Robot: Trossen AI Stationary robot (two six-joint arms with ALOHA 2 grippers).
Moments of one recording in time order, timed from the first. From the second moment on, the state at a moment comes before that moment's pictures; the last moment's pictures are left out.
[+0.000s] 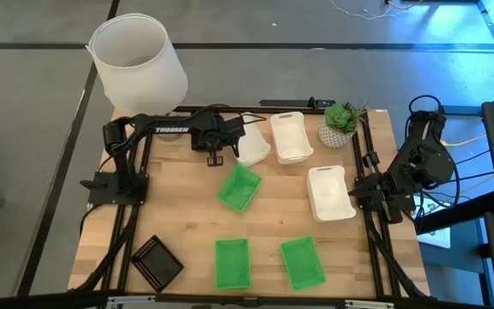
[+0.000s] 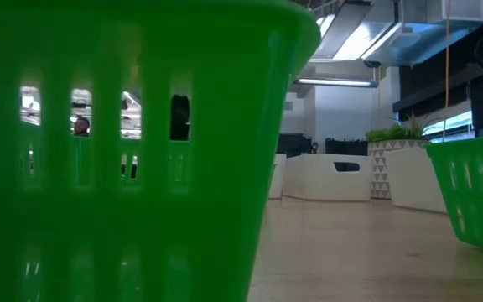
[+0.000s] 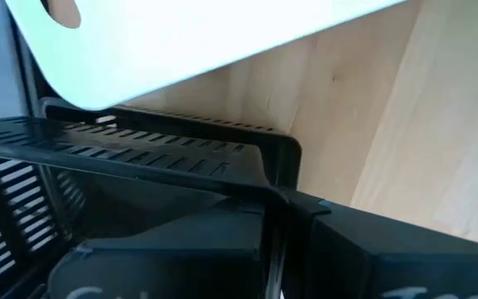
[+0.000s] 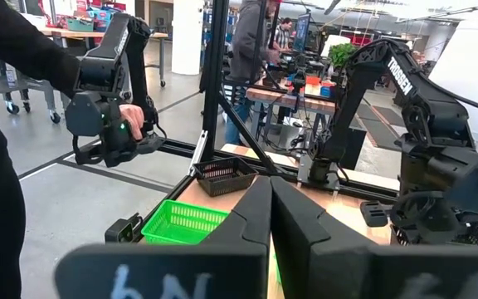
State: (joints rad) left arm 0.36 1.81 1.36 -0.94 -0.32 0.22; right arm 1.02 0.44 0.70 -0.28 0.77 -0.09
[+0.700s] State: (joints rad) left arm 0.33 1.81 1.28 -0.93 -0.18 0.13; right arm 1.02 0.44 0.70 -0.28 0.77 -0.09
